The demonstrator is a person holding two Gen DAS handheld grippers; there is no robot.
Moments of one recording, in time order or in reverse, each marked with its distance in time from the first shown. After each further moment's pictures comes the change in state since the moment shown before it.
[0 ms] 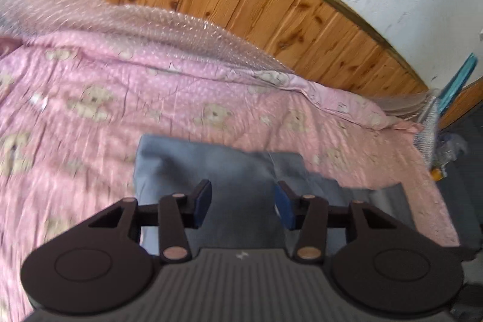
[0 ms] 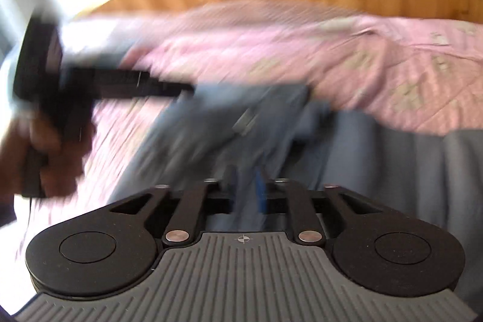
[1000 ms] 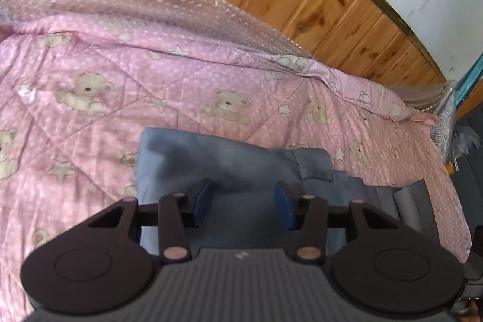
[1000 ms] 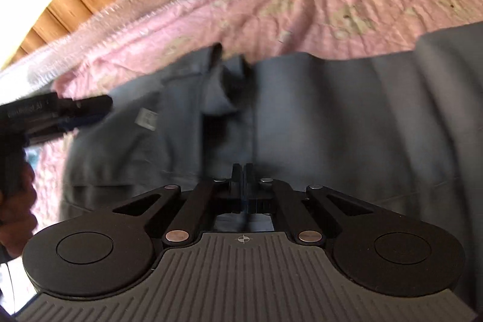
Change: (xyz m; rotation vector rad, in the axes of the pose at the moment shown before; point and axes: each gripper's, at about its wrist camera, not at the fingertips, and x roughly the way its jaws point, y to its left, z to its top) left arm 0.071 0.007 0.028 0.012 0.048 0.057; right arm 0.063 -0.074 0.000 0.376 0.017 -0.142
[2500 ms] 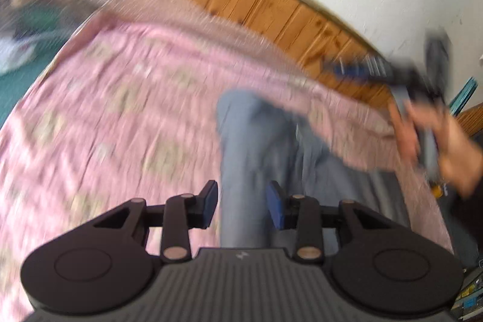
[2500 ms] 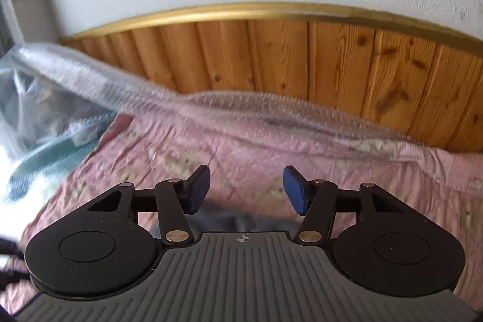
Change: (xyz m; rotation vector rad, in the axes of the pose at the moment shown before) left arm -0.163 0.052 -0.061 -0.056 -0.156 -0.006; right arm -0.021 0.162 0.105 -0.533 -0.144 0.139
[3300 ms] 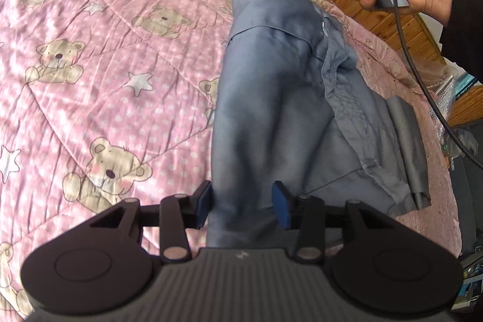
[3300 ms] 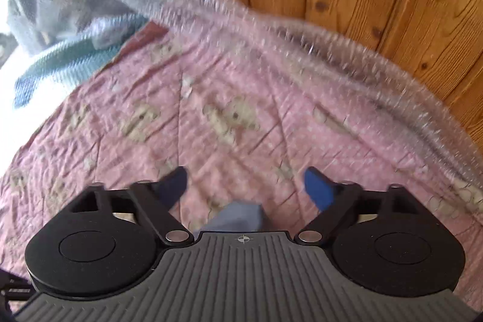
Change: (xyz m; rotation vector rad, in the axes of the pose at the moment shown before) left arm 0.007 -0.010 -0.145 -0.115 0.237 0.064; right arm 0.169 0.043 0.058 -0.271 0.462 0.179
